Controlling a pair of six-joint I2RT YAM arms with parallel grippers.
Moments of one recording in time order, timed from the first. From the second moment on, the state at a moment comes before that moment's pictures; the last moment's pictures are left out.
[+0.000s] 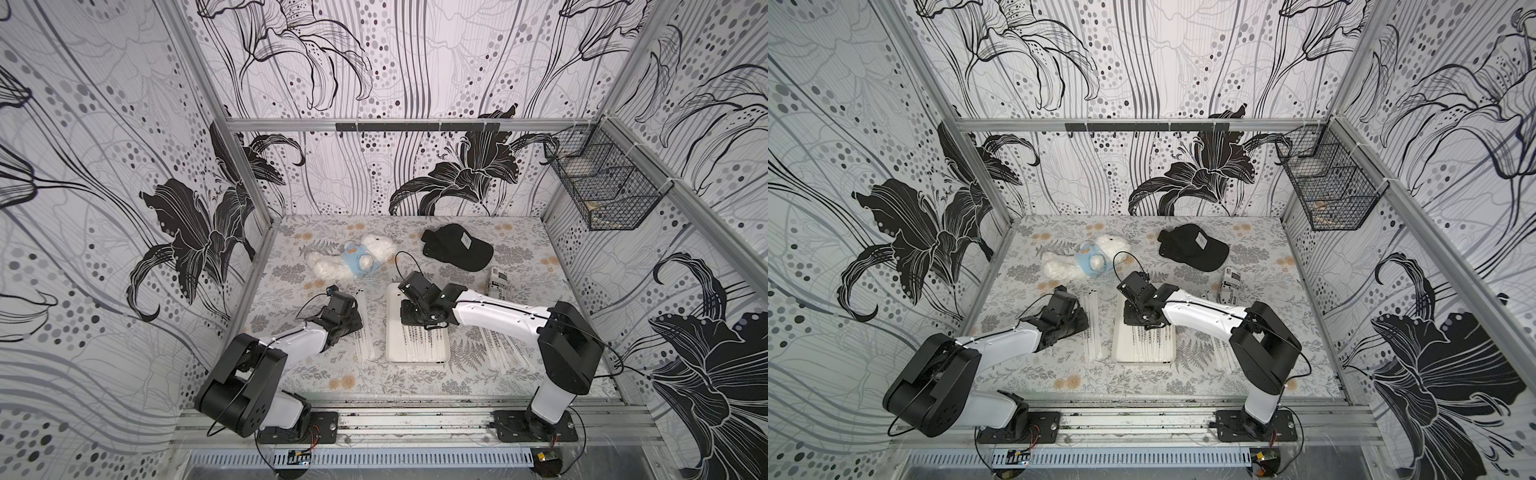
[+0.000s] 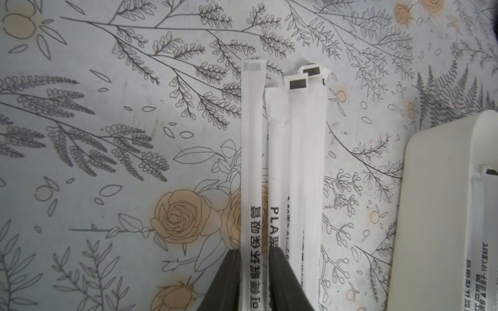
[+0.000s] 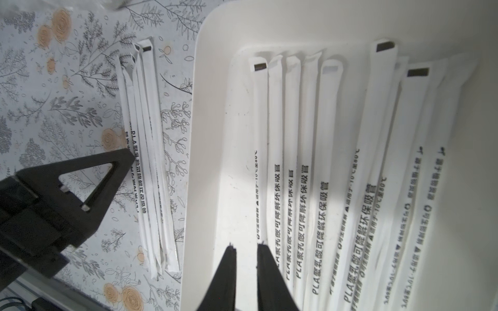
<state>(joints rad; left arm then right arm) -0.40 1.43 0.53 -0.08 -0.12 -0.72 0.90 1.74 1.22 -0.54 0.05 0.83</state>
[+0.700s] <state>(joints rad) -0.50 1.51 0.67 -0.27 -0.29 -0.70 0.90 1.74 1.19 -0.49 0.05 0.82</state>
